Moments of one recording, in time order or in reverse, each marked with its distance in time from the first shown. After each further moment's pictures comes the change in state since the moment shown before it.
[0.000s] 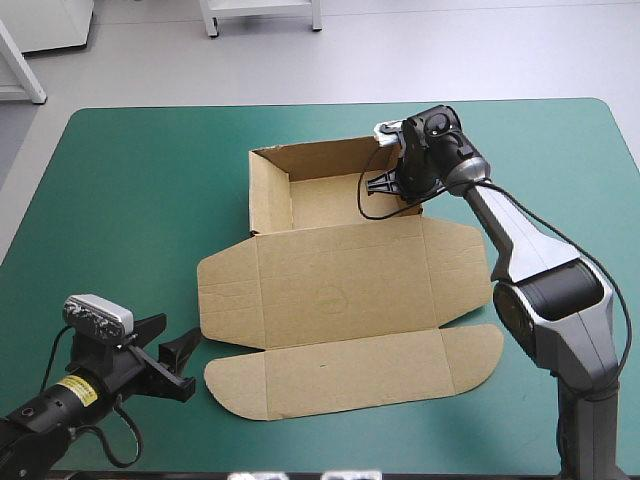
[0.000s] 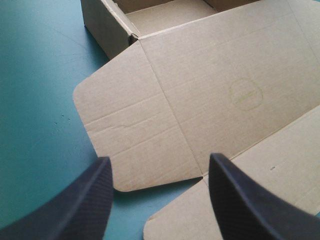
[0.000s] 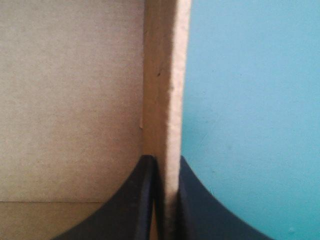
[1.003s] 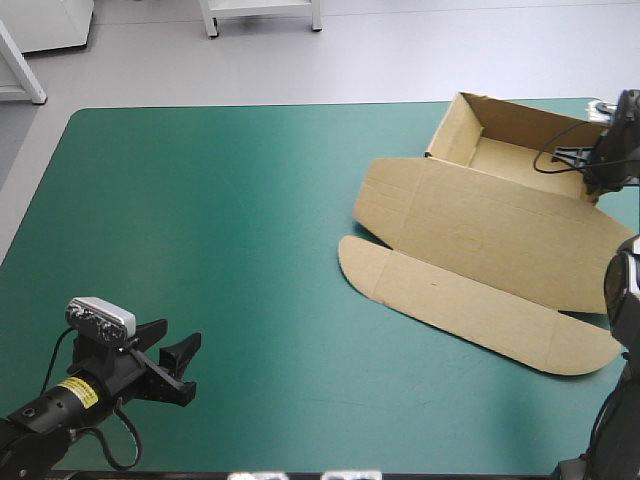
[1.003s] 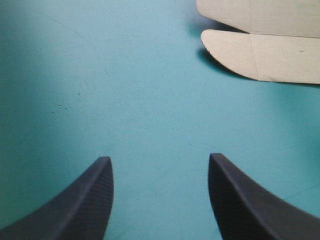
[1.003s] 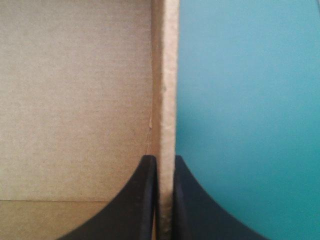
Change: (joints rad) left arm 0.000 0.000 0.000 0.000 0.036 0.002; right arm -0.661 -0.003 0.000 0.035 0.013 -0.051
